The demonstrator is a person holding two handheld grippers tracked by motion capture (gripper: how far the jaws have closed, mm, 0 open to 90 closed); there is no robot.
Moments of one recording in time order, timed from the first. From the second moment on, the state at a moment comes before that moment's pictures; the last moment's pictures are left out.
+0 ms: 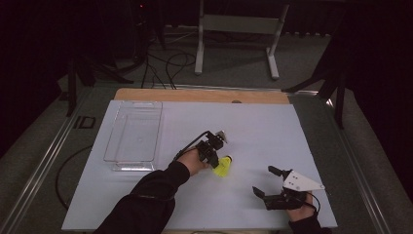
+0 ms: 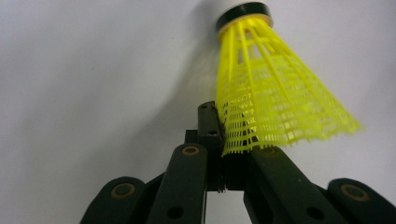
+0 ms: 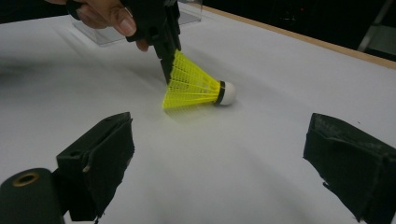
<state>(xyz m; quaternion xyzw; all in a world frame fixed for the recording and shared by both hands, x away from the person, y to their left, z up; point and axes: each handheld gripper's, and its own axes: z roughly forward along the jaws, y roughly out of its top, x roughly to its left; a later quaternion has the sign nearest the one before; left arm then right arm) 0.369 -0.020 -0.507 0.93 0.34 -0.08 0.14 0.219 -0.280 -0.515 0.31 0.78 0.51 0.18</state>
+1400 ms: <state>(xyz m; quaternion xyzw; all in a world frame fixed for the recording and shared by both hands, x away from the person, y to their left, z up) 0.371 0.011 -0.446 0.93 0.32 -0.06 0.14 0.221 -0.282 -0.516 0.31 0.78 0.51 0.18</state>
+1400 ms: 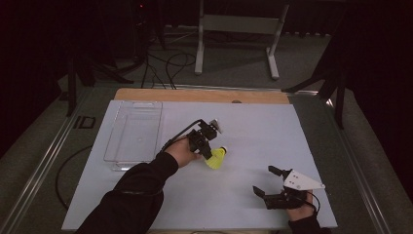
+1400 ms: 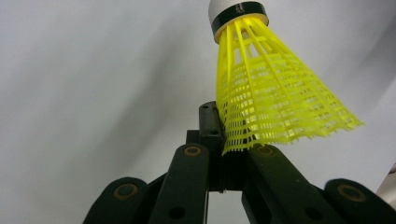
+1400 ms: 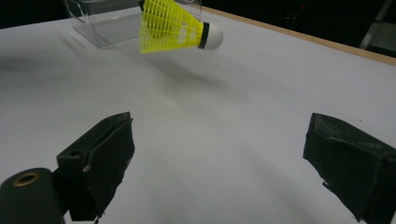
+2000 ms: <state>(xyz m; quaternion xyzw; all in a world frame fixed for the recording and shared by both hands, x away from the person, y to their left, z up) 0.384 0.052 -0.414 0.92 0.35 -0.03 0.15 0.220 -0.282 -0.515 0.31 0.78 0.52 0.18</state>
